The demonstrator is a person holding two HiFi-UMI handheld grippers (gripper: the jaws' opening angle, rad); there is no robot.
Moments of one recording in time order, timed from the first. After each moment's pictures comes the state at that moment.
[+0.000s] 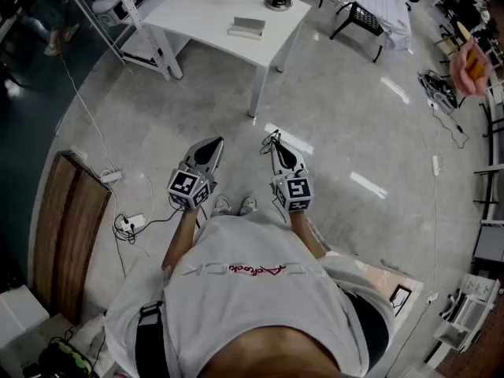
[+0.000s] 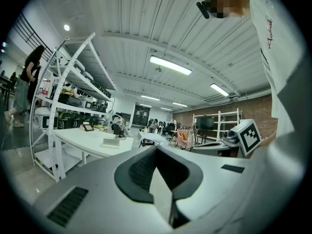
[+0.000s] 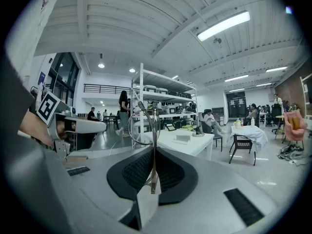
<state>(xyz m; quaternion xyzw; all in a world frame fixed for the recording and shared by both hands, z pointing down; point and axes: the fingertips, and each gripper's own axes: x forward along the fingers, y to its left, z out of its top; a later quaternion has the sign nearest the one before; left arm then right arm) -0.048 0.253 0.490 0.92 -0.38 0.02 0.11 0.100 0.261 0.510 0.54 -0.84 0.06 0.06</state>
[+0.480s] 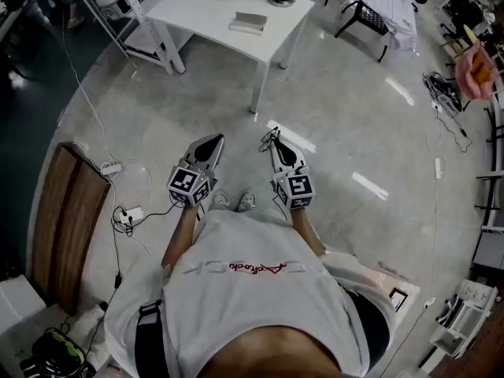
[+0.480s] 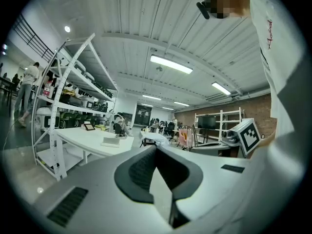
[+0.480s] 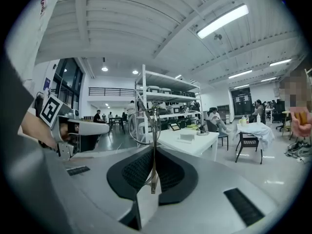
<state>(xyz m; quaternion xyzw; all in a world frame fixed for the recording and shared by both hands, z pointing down) -0.030 0.260 0.491 0.92 -0.39 0.02 0.10 0.112 0.266 0.513 0.52 -0.85 0.07 0.05</state>
